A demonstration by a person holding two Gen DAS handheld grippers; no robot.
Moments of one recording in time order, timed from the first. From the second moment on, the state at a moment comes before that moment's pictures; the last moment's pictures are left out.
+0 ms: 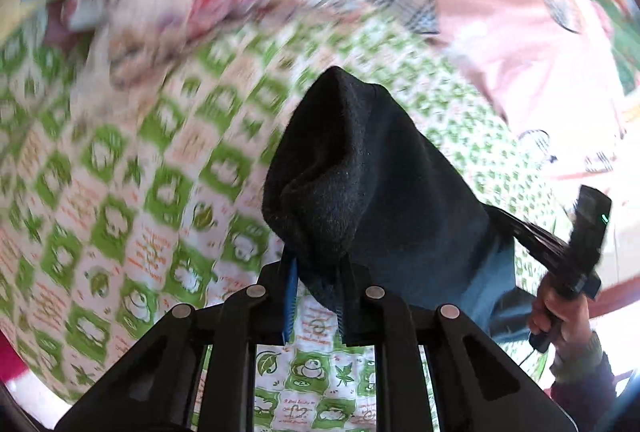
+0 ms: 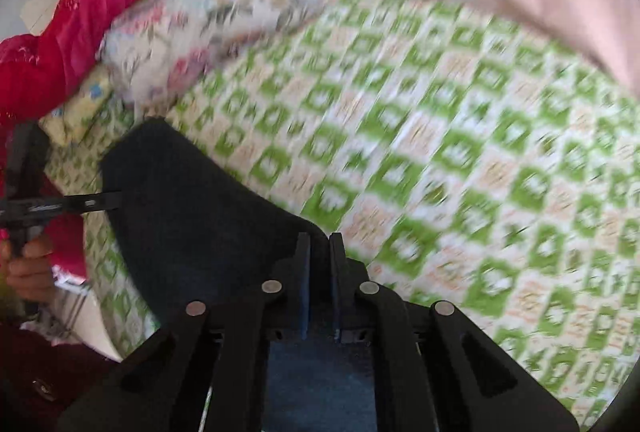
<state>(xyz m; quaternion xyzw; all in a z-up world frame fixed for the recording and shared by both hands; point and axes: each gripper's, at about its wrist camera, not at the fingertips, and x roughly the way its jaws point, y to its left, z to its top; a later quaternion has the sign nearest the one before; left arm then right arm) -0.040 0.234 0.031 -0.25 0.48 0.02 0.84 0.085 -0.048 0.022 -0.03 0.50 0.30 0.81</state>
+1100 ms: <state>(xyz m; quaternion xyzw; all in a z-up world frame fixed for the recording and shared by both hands) 0.004 0.111 0.043 0.01 0.52 -0.11 0.85 -0.010 -0.211 0.042 0.15 0.48 0.03 0.87</state>
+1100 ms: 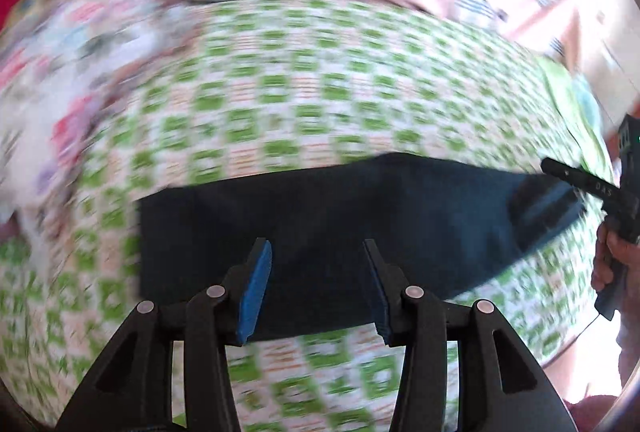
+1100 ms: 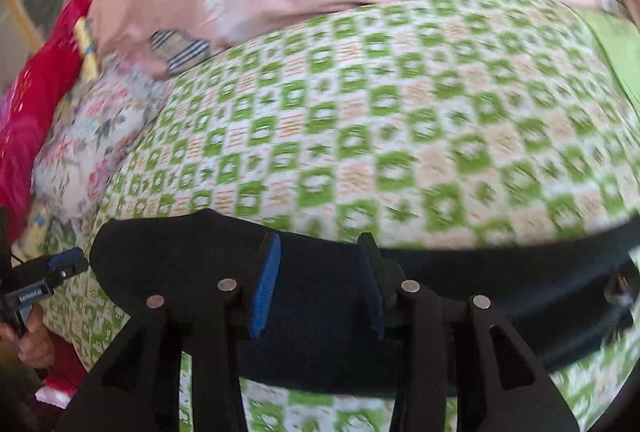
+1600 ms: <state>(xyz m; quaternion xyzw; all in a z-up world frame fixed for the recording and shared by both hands) -0.011 -0.093 0.015 0.19 0.52 -0.30 0.78 -0.111 -0.325 0.035 0.27 0.44 -0.13 0.85</state>
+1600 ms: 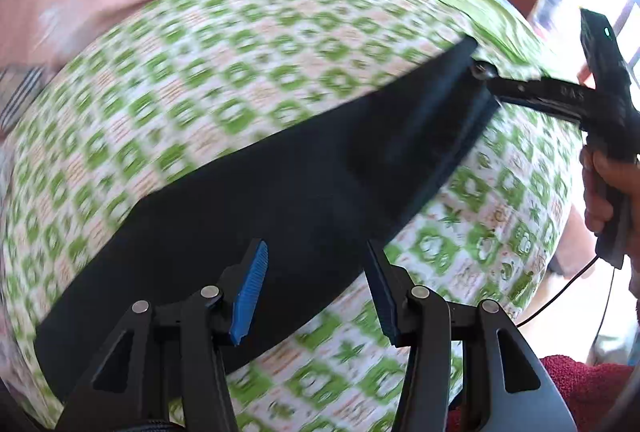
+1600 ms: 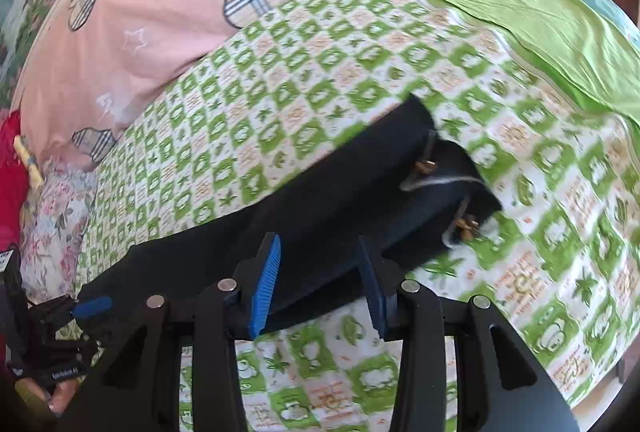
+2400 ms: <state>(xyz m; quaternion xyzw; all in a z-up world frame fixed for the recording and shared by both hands) 0.115 -0.297 -0.013 0.22 0.56 -0.39 0.69 -0.123 -0.392 -0.008 0.38 0.38 -0.16 0.83</state>
